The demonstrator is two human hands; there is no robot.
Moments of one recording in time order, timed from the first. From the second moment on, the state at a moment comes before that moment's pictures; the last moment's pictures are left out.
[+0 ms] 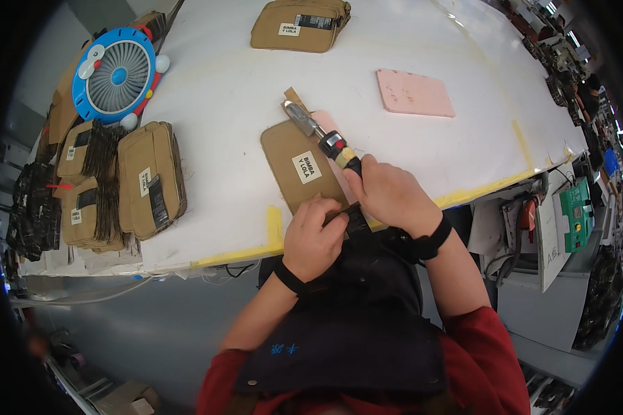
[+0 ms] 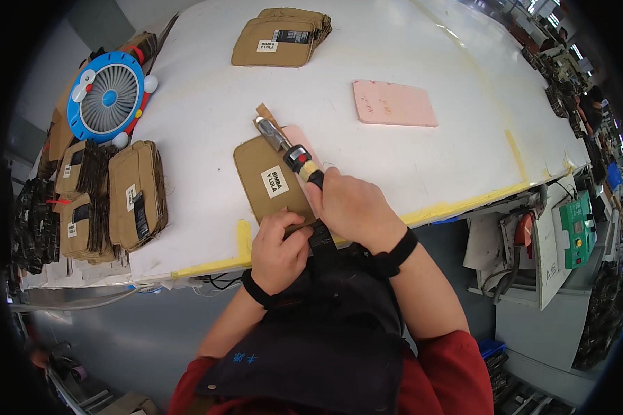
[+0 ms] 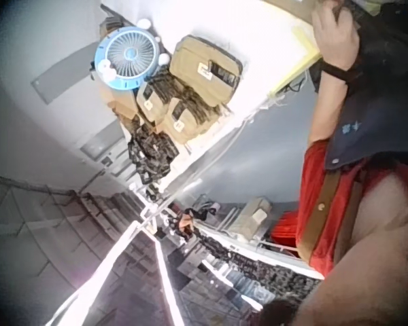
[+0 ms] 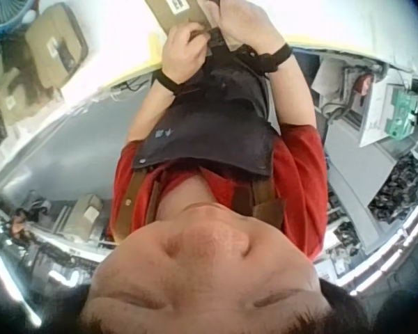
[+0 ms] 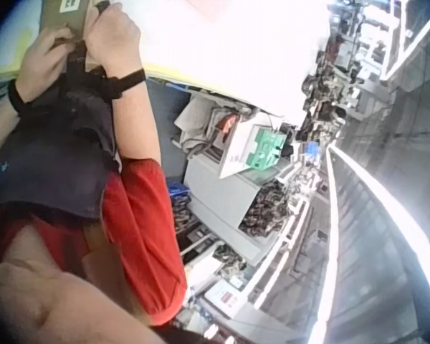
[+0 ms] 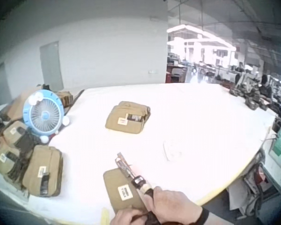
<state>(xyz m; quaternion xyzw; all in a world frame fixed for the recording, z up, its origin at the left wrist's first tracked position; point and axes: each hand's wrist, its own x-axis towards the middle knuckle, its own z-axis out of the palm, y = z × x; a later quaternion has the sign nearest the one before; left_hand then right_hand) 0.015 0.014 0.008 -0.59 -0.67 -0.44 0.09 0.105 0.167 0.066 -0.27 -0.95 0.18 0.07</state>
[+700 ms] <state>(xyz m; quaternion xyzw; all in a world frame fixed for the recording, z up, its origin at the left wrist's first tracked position) 0.015 0.016 0.002 -0.60 -0.65 -0.45 0.10 0.152 0.147 0.069 -0.28 -0.93 0.22 0.03</state>
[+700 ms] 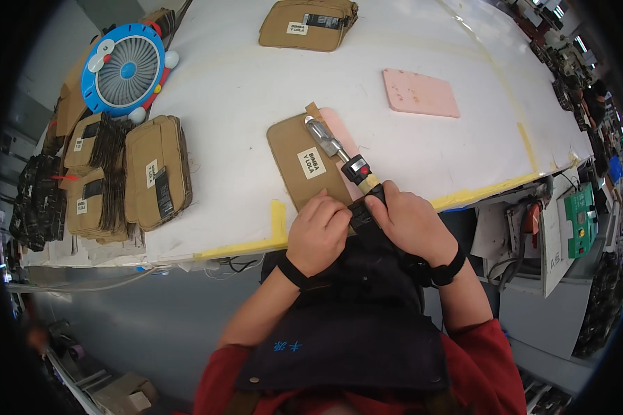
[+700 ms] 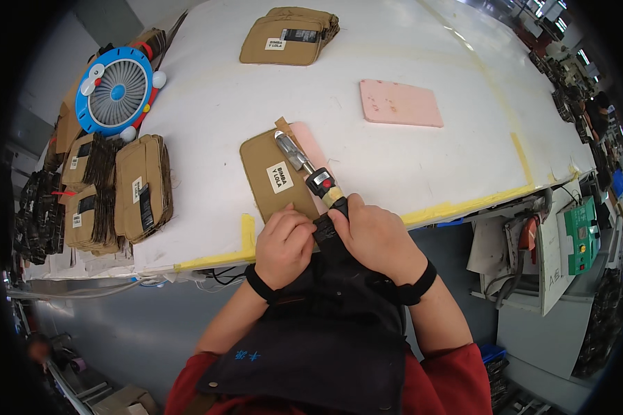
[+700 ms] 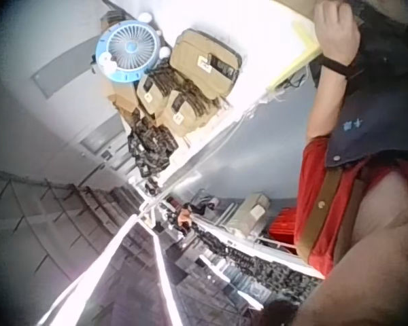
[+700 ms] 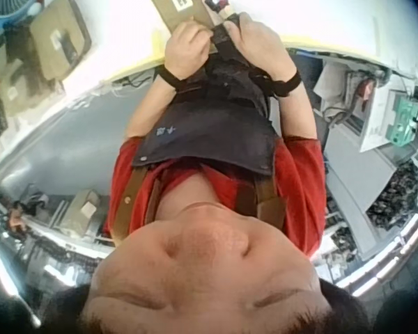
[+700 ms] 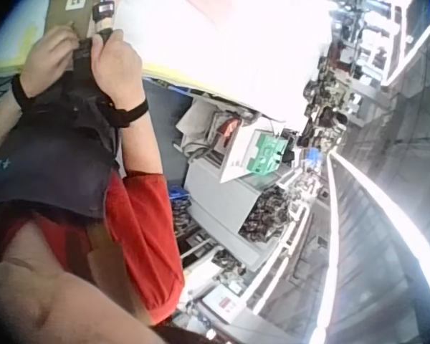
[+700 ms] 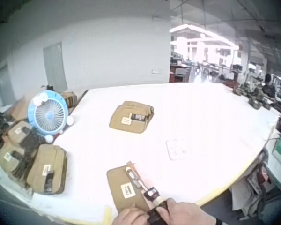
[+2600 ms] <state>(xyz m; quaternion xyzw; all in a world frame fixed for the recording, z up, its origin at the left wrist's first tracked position) 0.013 0.015 0.000 -0.59 -0.65 -0.47 0.10 0.220 0.131 0.114 -0.26 -0.95 0.15 -0.11</state>
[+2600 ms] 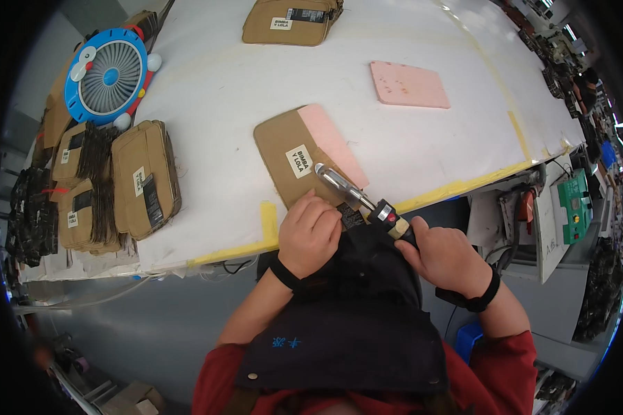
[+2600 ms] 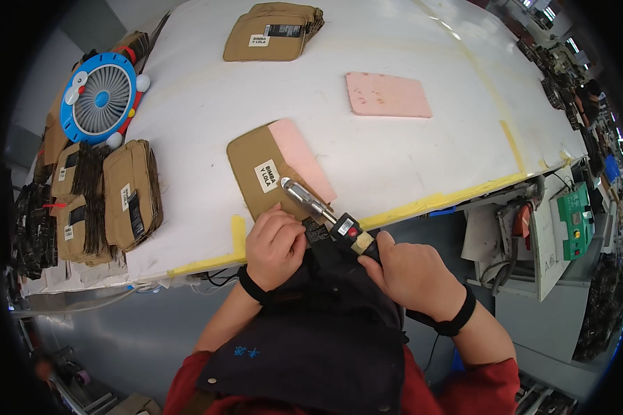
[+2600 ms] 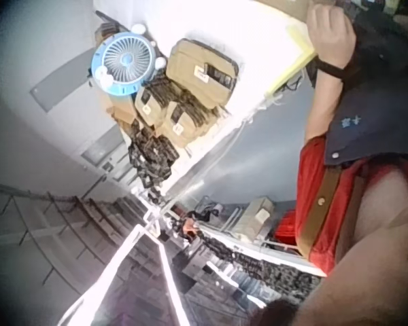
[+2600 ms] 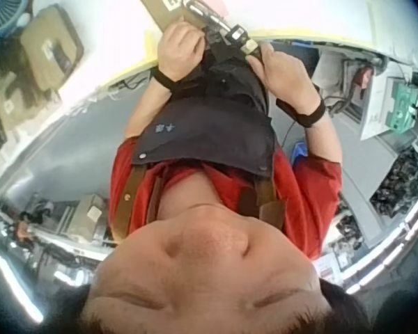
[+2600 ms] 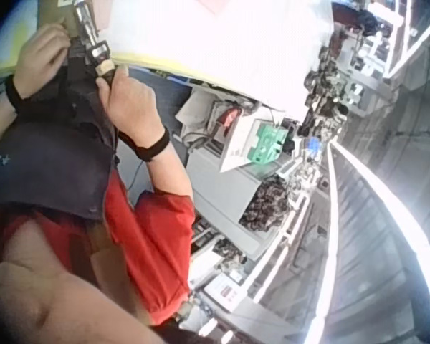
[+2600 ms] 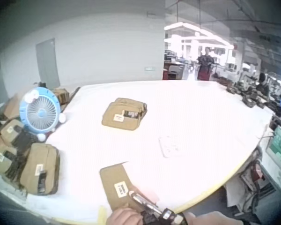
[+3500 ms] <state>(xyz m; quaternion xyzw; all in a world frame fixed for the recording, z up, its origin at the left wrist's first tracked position) 0.011 0.011 0.002 -0.58 -0.65 -0.47 0.09 0.227 0.130 0.126 -0.27 -0.94 0.15 -0.15</state>
